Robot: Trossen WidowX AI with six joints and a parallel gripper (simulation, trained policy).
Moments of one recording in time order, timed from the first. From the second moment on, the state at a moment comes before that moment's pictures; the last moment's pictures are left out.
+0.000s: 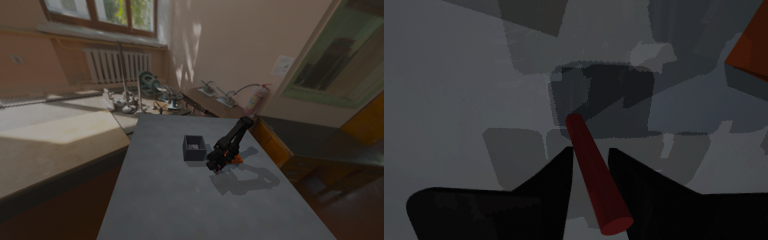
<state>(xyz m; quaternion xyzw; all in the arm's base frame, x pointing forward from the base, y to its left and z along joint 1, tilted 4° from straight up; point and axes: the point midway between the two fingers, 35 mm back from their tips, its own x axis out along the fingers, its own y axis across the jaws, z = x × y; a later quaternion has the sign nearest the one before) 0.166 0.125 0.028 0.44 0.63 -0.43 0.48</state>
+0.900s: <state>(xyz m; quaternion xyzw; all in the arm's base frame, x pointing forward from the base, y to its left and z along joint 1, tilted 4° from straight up) 0.188 0.136 0.084 0.52 0.61 -0.34 0.49</state>
